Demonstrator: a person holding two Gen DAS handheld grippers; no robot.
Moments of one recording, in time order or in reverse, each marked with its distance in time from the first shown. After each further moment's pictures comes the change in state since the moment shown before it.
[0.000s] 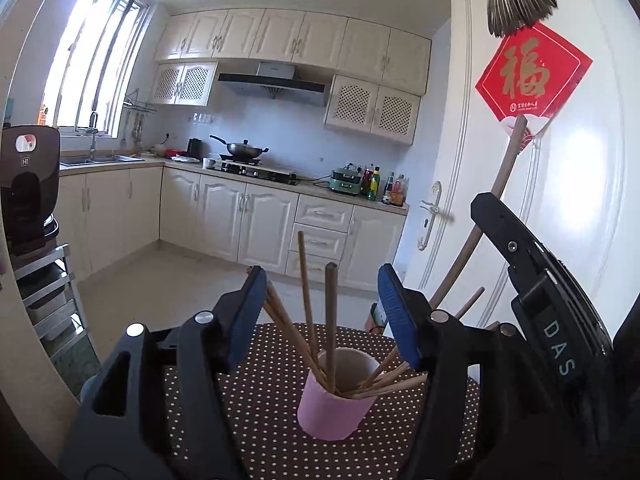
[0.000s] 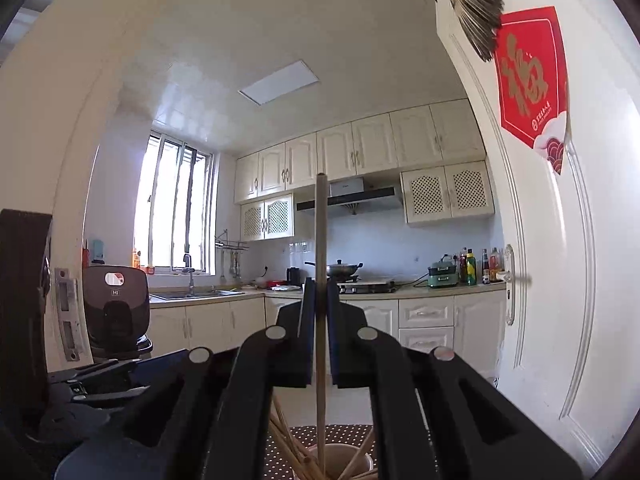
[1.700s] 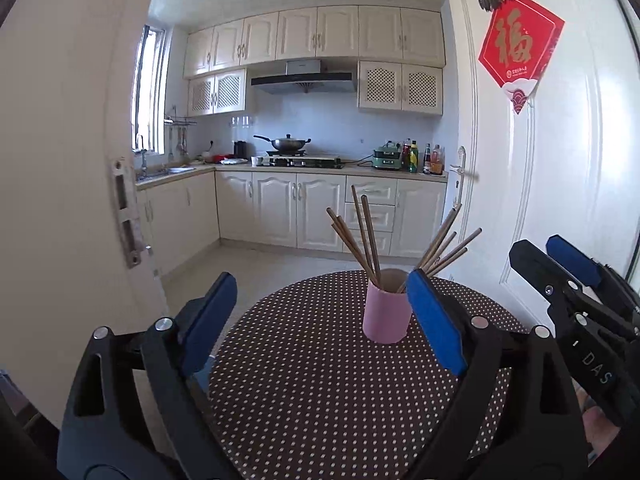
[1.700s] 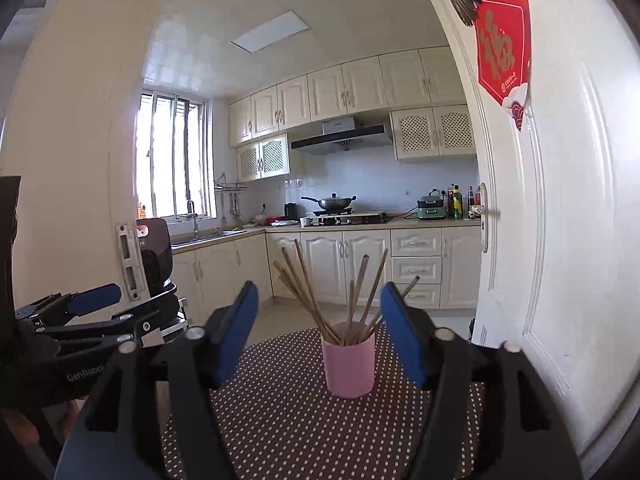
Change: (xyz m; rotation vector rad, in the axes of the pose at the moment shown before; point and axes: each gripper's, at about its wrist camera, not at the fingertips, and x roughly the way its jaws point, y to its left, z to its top) left arm -0.161 -0.006 -0.027 0.144 0.053 0.203; right arm -0.132 0.037 0.011 0.050 0.263 -0.031
